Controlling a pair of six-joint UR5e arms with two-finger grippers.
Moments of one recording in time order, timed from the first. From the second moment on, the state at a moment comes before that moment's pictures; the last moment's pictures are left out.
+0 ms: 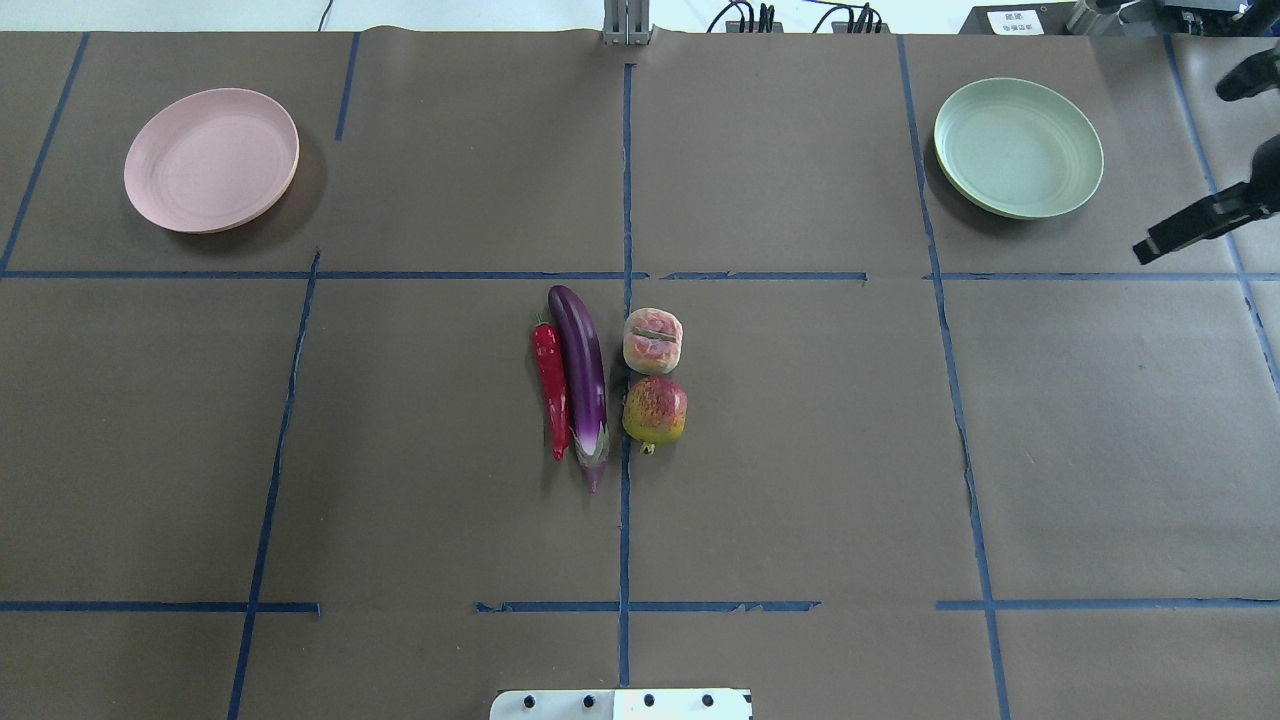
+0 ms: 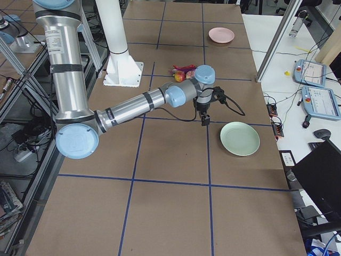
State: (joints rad) left arm -1.58 -1.37 -1.89 -1.42 -2.30 0.27; right arm 1.16 -1.41 1.87 -1.49 2.31 0.32
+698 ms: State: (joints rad) left arm -1.58 -1.37 -1.88 -1.43 -2.30 0.27; right arm 0.63 -1.02 1.86 -1.55 1.92 1.09
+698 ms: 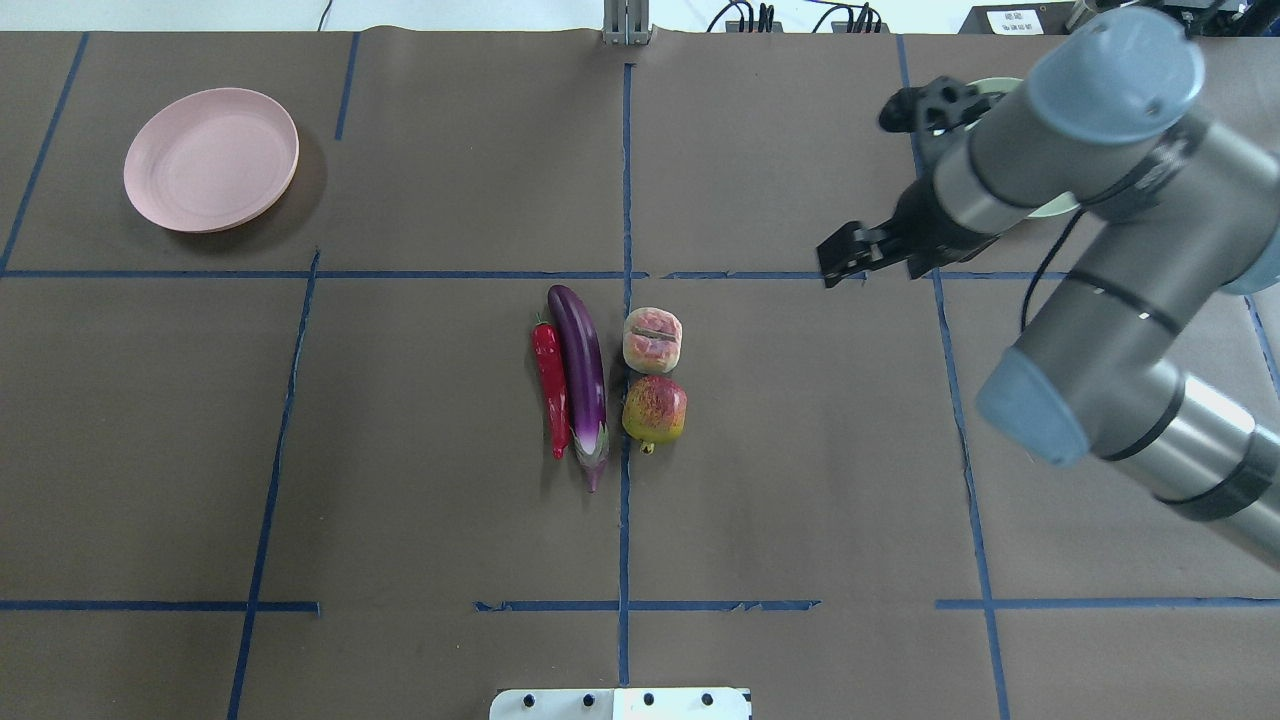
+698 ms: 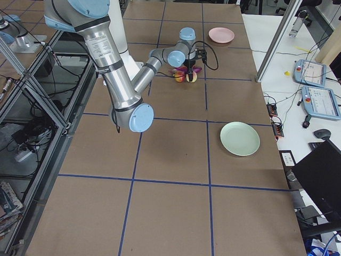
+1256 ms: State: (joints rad) left arm -1.58 -1.37 -1.89 -1.43 -2.30 0.27; right arm 0.45 -0.80 1.64 -1.66 1.71 1.22
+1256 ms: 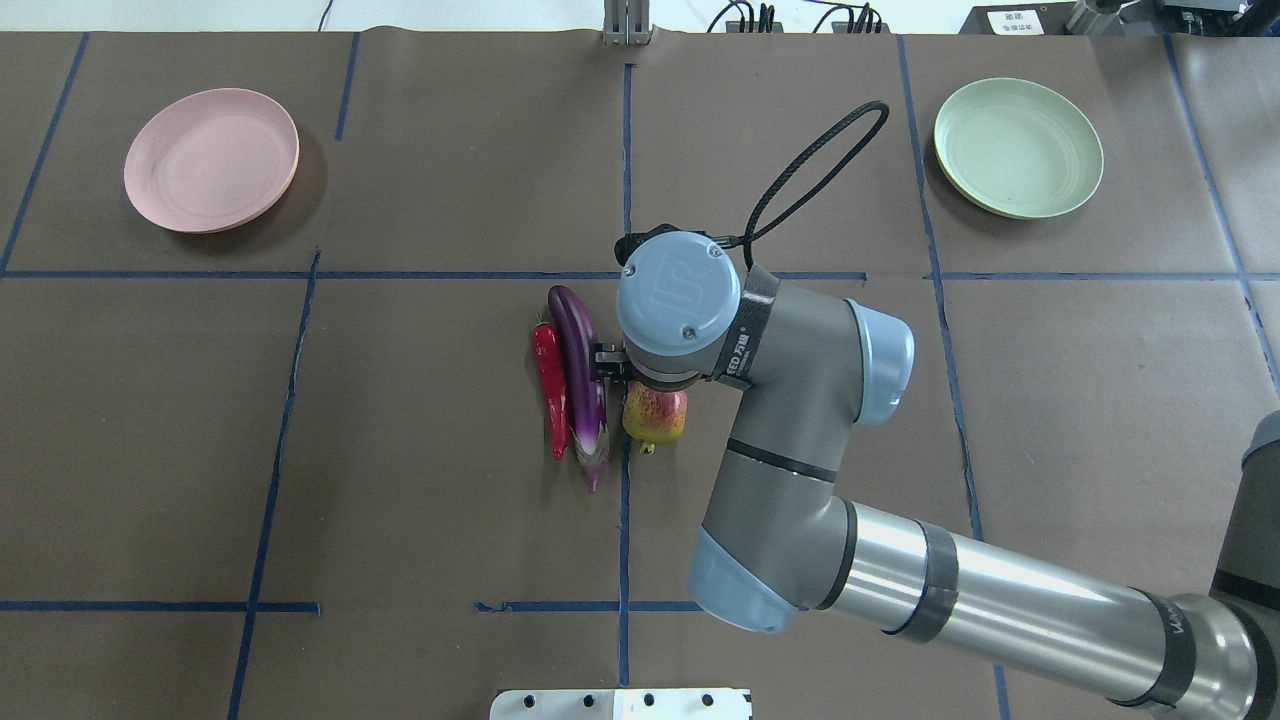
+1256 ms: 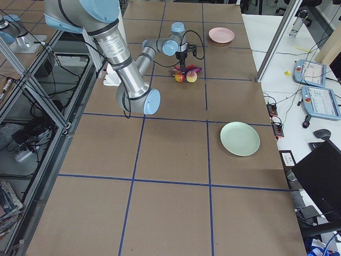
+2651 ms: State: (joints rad) left arm -1.58 -1.37 -1.88 -1.42 -2.30 0.27; right arm 0.54 -0.77 1.63 -1.72 1.81 1.18
